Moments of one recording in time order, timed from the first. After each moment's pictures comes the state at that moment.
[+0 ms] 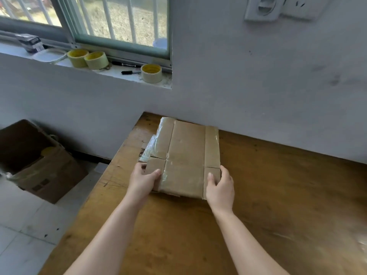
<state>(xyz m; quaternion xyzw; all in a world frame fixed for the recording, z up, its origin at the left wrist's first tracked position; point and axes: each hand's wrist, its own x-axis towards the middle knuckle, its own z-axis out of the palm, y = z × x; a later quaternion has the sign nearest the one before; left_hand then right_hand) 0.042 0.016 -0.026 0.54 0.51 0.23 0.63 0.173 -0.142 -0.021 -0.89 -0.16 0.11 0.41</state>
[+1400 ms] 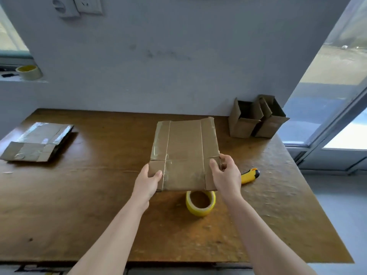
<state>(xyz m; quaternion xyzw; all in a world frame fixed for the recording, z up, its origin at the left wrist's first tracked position) 0.219 -0.475 -0.012 0.65 0.42 0.12 0.62 0.340 -0.656 0.021 -0.87 -0.06 0.05 0.49</state>
